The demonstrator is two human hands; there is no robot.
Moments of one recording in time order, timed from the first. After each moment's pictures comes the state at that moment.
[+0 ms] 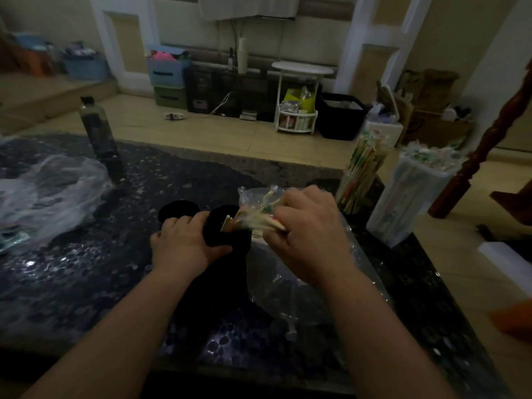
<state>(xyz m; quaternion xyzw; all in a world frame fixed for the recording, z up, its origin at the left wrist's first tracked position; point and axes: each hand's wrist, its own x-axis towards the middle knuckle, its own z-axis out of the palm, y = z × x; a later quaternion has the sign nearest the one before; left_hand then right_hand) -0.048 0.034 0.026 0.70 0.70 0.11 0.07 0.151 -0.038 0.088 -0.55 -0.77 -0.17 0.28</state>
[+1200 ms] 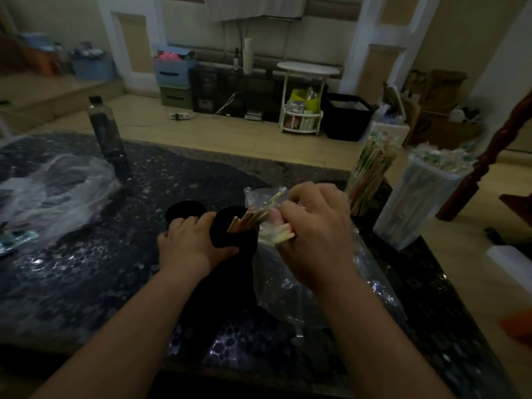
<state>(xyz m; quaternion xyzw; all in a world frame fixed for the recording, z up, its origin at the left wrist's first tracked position) -0.048 0.035 0.026 0.70 0.70 0.11 0.08 0.141 -0.033 0.081 -0.50 -0.72 -0.26 0.41</state>
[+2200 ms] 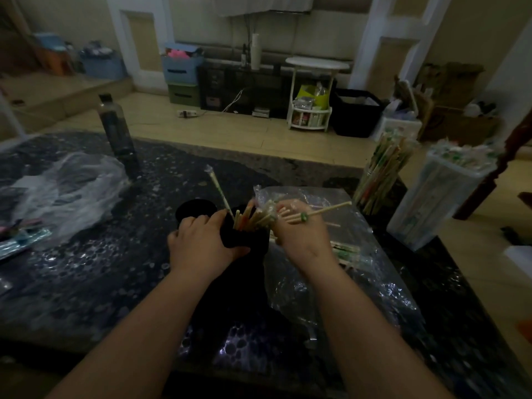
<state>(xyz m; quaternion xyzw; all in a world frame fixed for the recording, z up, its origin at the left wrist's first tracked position) -0.050 0.033 0.021 0.71 0.69 0.13 0.06 0.116 0.007 0.051 -0.59 -0.51 0.36 0.52</state>
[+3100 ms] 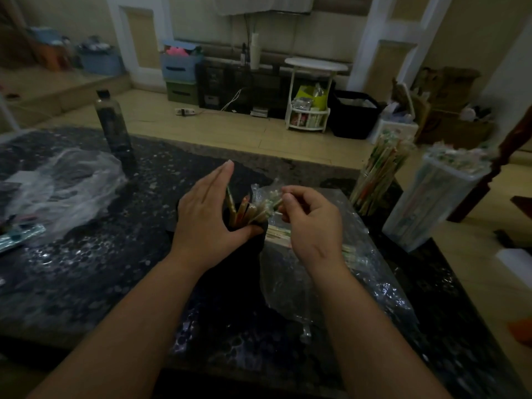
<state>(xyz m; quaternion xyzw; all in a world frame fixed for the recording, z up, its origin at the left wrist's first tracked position) -0.046 0.031 0.045 0.77 0.50 0.39 0.05 0.123 -0.005 0.066 -0.56 -0.52 0.25 0.60</state>
